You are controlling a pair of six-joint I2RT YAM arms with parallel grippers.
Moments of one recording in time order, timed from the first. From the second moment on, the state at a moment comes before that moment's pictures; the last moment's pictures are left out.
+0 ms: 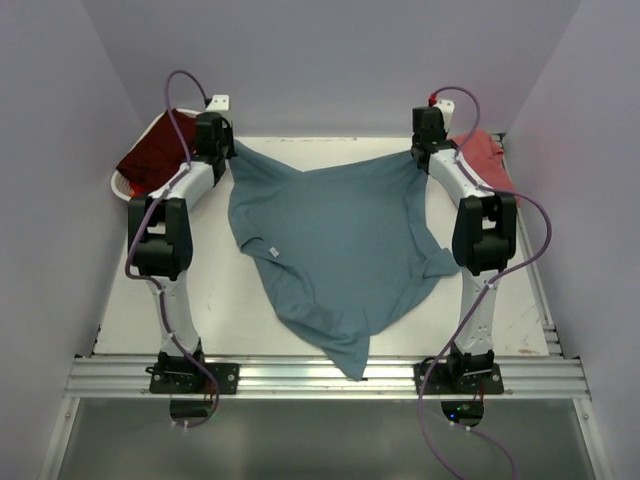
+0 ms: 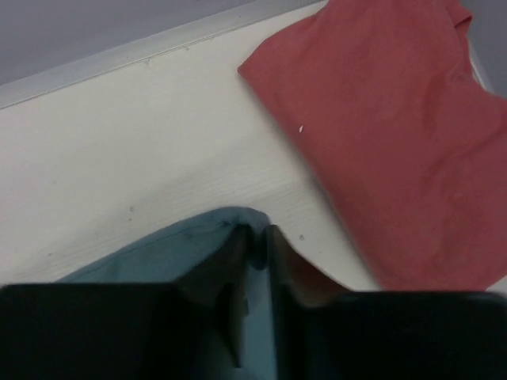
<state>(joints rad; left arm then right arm) -0.07 2.08 1.59 0.07 -0.15 -0.02 0.15 2.17 1.84 -0.33 0.52 0.26</state>
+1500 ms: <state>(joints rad) -0.48 1.81 1.02 0.04 0.00 -0.39 0.21 1.98 1.39 -0.43 0.13 0.34</state>
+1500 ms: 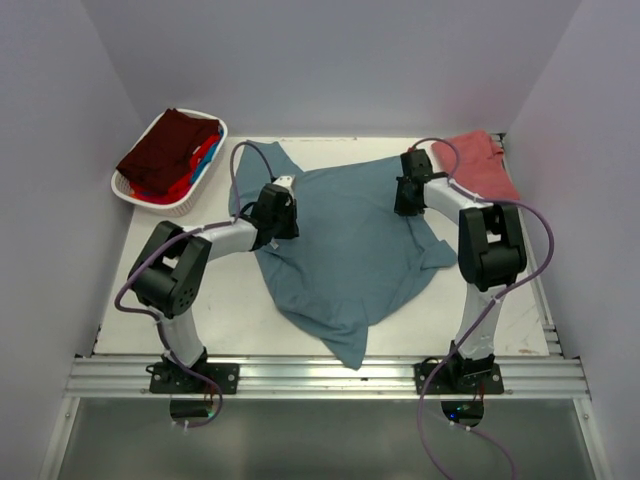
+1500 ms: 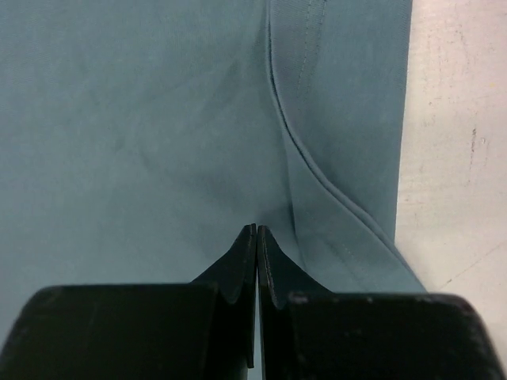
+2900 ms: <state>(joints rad) -0.50 1.65 0.81 -0.04 -0.17 -0.38 0.19 1.79 1.32 -0.52 0.29 0.35</state>
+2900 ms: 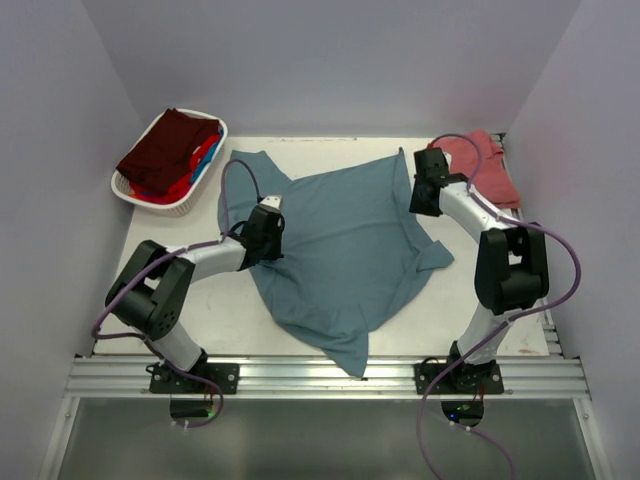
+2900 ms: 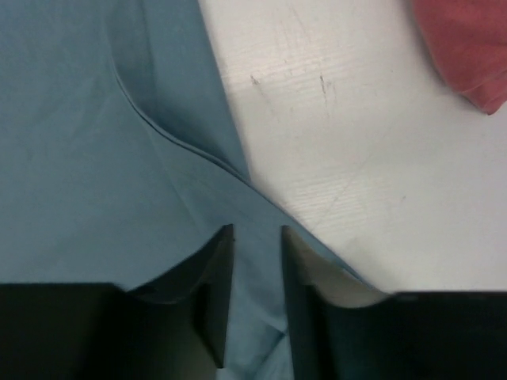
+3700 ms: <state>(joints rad) -0.50 1.60 0.81 -0.05 -0.19 -0.38 0.18 1.93 1.29 -0.52 0.24 0.38</state>
